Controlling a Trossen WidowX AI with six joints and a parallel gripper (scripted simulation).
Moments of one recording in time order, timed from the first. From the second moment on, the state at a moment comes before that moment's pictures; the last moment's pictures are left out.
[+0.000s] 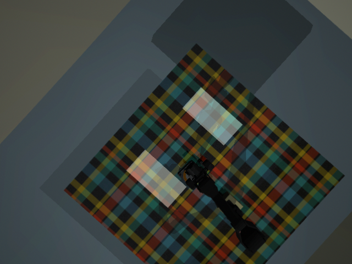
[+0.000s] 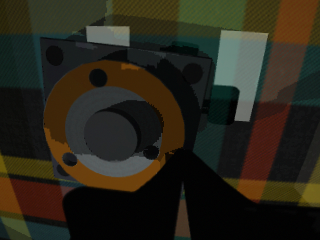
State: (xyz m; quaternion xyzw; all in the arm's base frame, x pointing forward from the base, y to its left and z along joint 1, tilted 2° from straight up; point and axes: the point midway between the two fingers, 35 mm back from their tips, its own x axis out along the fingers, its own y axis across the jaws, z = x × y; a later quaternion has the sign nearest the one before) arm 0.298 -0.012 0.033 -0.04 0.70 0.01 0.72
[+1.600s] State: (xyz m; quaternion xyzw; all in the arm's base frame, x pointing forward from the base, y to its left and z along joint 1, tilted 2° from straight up) arm 0.253 0.022 0.033 -0.04 0.70 0.02 0.71
